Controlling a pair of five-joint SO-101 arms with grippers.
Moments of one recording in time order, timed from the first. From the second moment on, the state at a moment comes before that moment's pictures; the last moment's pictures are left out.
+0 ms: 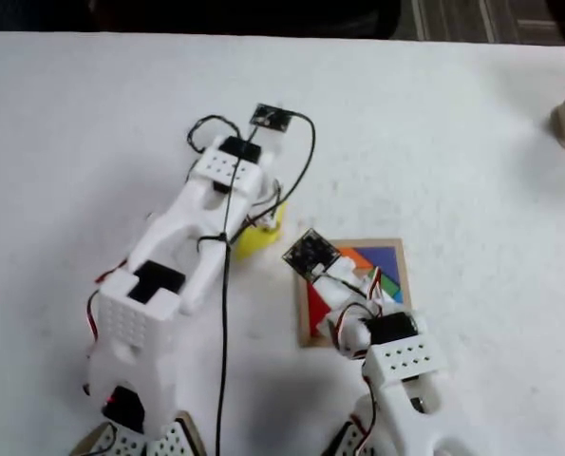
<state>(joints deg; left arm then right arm) 16.7 33.6 -11.2 74.8 10.1 -17.7 -51.3 80.3 46.1 33.1</state>
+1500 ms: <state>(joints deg) 26.9 33.6 -13.4 70.5 17.9 -17.7 -51.3 80.3 46.2 33.1</state>
